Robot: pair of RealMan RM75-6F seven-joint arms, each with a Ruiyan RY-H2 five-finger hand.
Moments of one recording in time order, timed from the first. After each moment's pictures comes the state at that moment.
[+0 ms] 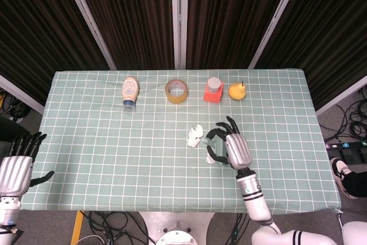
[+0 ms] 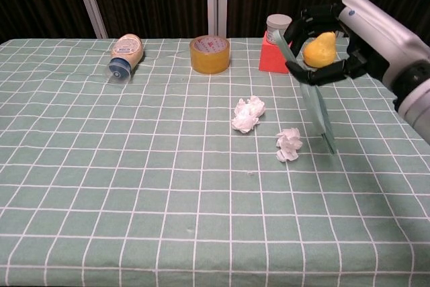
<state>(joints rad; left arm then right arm) -0.08 -1.18 -0.04 -1.59 1.50 1.51 0.09 0.46 -1.72 0.18 -1.64 -1.36 1.34 -0.12</state>
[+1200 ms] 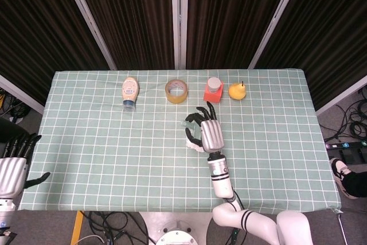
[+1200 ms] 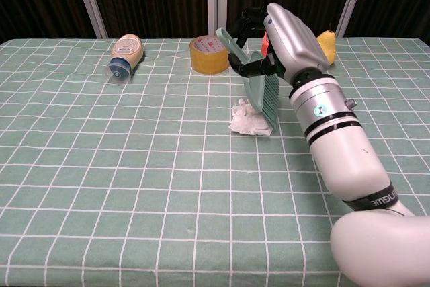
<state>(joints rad) -0.06 -1.15 -0.04 -1.58 1.51 1.52 0.02 0.69 -2.18 0.38 -0.91 -1.42 1.35 0.05</state>
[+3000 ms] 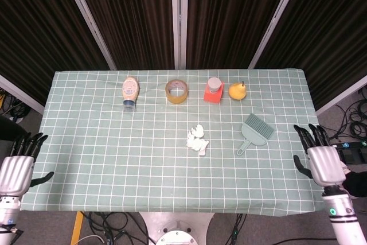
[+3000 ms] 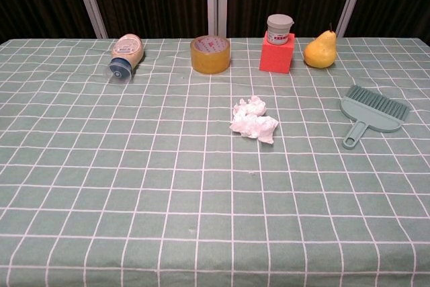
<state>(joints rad) -0.09 -1.16 -0.03 -1.60 1.49 1.48 0.11 0.20 -1.10 0.00 -1.68 -1.47 1.48 -0.09</state>
